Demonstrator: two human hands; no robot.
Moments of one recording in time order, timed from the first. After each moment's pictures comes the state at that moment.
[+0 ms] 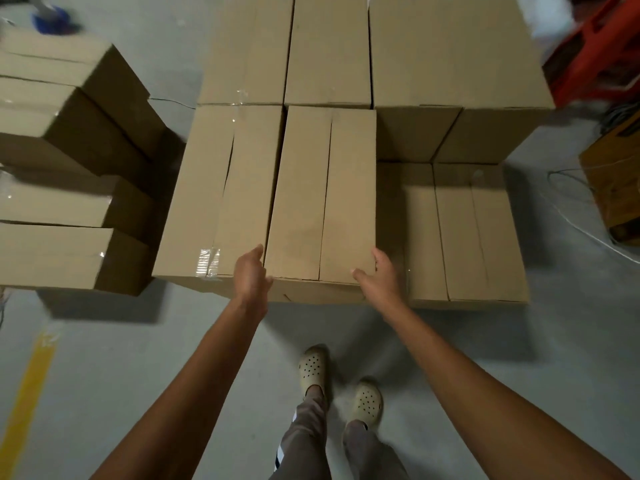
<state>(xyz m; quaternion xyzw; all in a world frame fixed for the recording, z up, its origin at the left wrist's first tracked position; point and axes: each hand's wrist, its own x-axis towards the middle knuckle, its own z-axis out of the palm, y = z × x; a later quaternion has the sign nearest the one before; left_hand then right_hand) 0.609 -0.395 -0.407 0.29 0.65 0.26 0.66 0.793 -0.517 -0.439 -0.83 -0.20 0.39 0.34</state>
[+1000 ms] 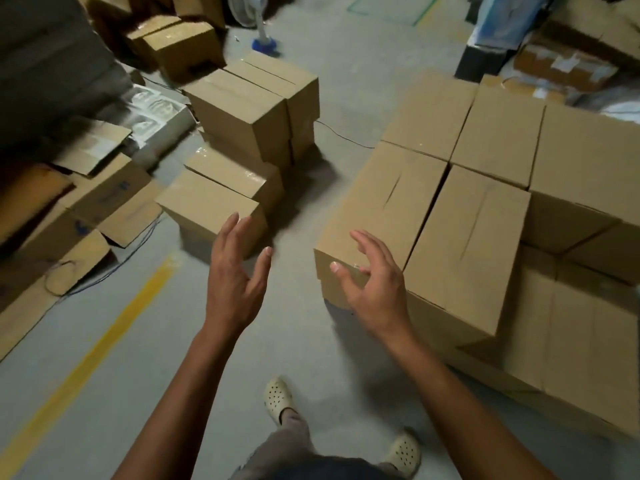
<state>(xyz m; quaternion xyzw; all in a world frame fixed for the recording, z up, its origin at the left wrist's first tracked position) 0.287 -0.446 -0.227 0.67 0.63 0.35 0.16 0.495 -0.478 -0.234 -0.63 -0.57 0.29 0.43</state>
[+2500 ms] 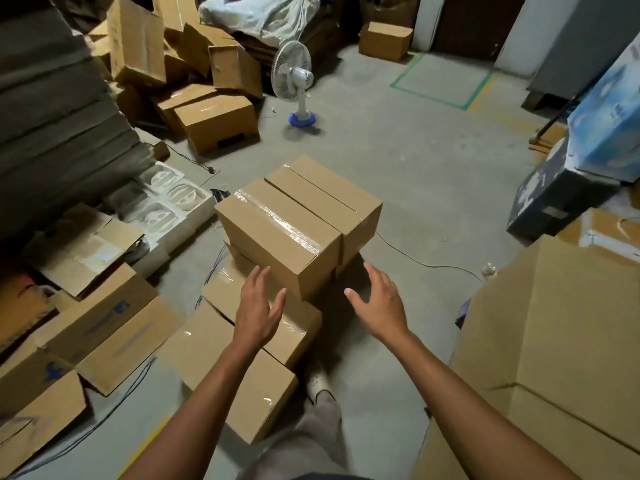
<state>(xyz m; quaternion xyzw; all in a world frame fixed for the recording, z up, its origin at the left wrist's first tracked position) 0.127 0.302 -0.340 0.62 0.71 0.24 0.23 0.372 0.305 -0.322 -0.70 -0.61 0.30 0.21</state>
